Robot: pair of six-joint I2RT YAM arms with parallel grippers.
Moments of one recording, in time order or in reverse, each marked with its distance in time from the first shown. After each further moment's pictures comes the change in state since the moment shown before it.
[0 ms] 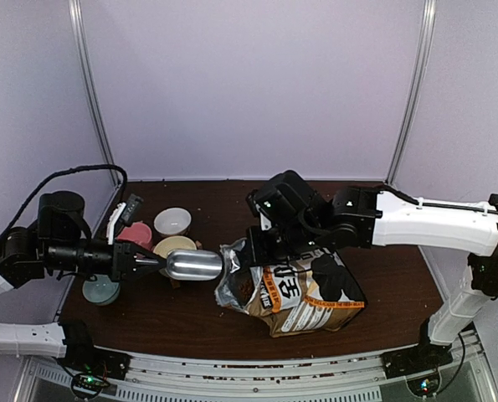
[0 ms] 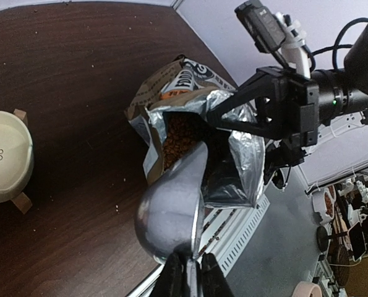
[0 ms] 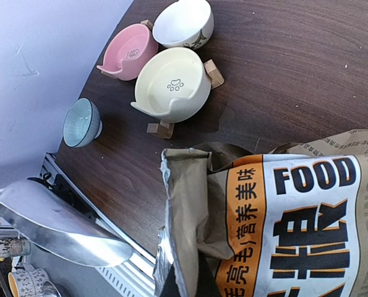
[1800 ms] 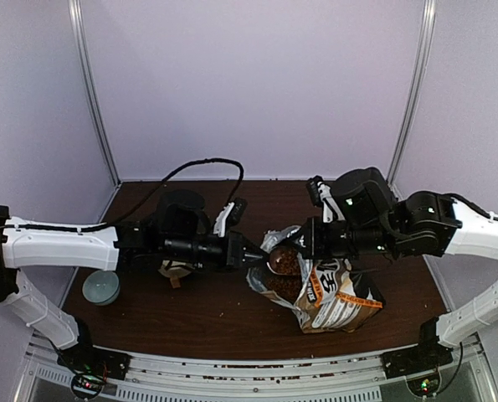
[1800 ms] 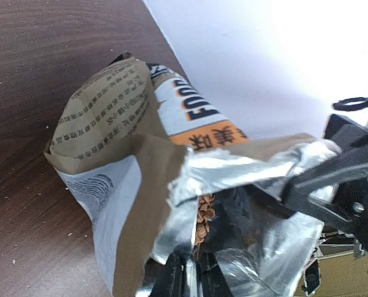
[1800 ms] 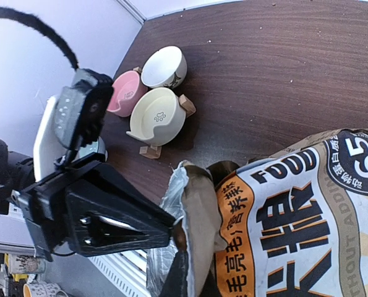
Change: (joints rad) left arm -0.130 0.763 0.121 0.715 0.064 -0.255; right arm -0.007 -0.376 -0.254 0.001 0.119 0.057
